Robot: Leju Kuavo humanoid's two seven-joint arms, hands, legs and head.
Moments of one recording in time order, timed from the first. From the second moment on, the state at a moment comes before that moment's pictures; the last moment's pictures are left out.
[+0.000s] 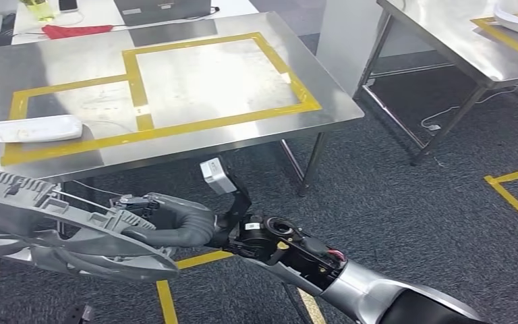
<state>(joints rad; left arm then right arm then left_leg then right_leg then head) -0.06 0.19 -0.55 -0.17 0.82 0.17 0.00 -0.47 0.22 0.93 -1.02 -0.67 0.62 -0.51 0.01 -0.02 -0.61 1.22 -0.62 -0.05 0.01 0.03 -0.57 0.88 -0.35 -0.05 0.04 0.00</state>
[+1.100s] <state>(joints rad) -0.05 0.19 -0.57 -0.17 0.83 0.15 0.00 -0.47 0.22 0.93 -1.04 -0.67 0.62 -0.53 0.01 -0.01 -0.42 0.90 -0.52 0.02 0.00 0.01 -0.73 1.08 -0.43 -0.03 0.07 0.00</state>
